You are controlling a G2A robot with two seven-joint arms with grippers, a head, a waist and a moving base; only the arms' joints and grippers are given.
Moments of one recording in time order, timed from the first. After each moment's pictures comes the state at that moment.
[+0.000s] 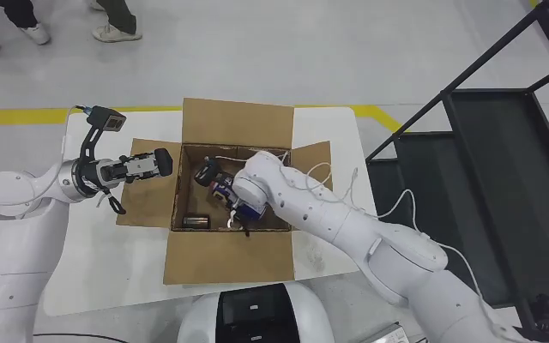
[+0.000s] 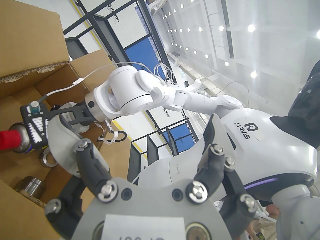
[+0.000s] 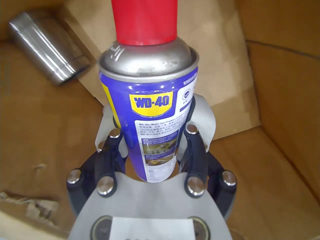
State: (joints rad) left arm 1.02 -0.95 -1.39 -1.42 -0.63 -0.43 -1.39; right arm -0.62 -1.50 0.50 -1.14 -0.89 -0.03 1.09
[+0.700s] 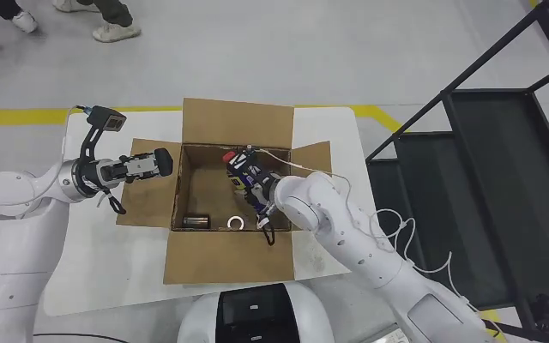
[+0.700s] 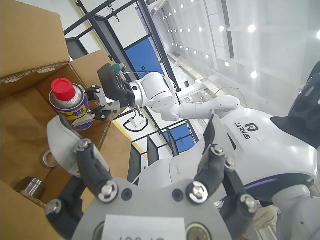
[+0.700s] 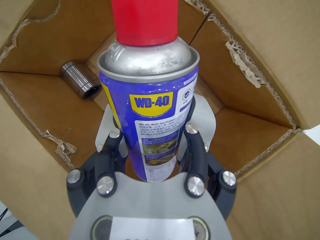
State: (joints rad) left arm 1.02 -0.95 -1.39 -1.42 -0.63 -0.43 -1.39; right arm -1.02 -1.32 0.87 -1.67 -1.10 -0.02 0.98
